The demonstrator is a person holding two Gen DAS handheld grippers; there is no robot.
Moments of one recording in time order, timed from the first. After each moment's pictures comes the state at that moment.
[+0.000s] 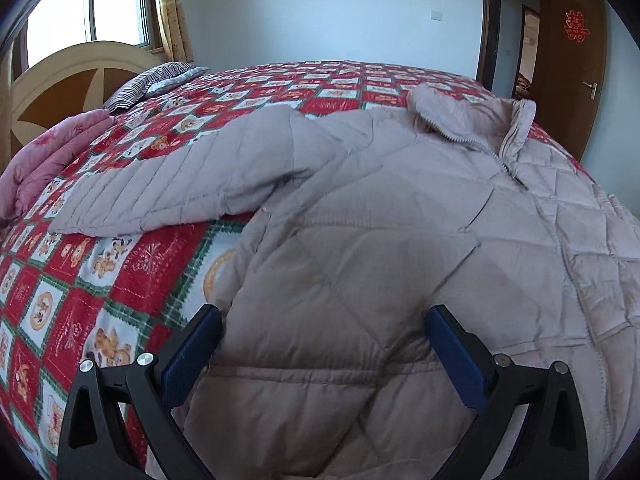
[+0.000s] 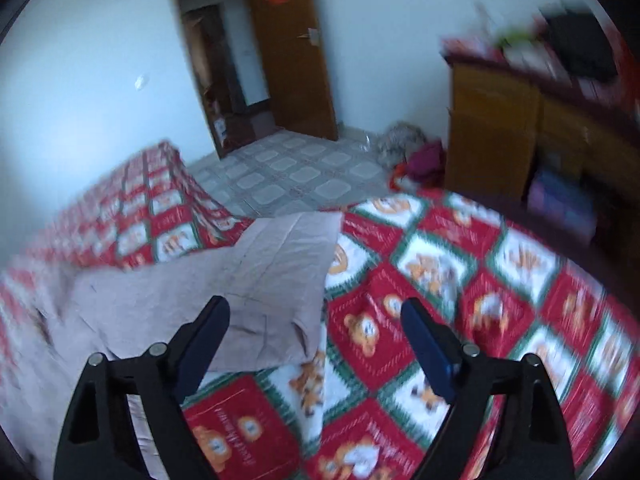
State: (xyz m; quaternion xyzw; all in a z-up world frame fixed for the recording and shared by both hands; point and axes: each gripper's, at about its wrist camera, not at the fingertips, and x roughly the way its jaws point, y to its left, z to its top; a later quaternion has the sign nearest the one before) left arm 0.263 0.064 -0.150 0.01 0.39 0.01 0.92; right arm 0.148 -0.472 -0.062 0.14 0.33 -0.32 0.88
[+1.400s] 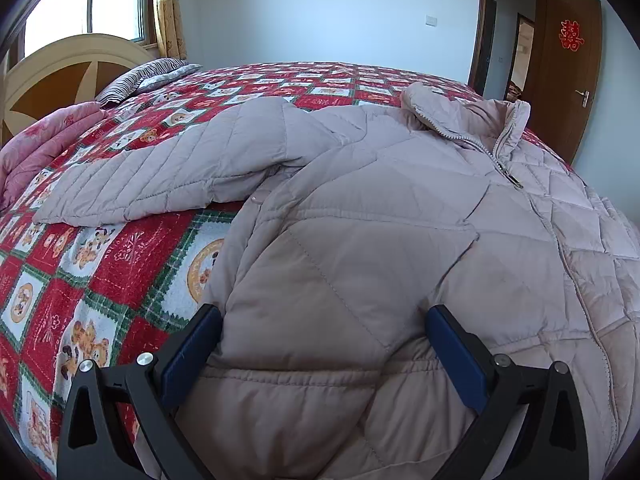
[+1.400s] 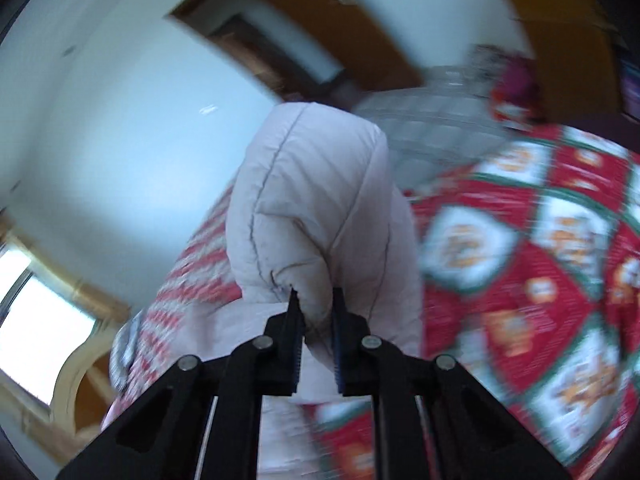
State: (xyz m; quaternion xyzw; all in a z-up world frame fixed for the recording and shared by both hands) left arm 0.263 0.070 -0.160 -0.01 0.38 -0.02 0.92; right arm 0.164 -0.490 -0.011 0.41 0.25 -0.06 0.88
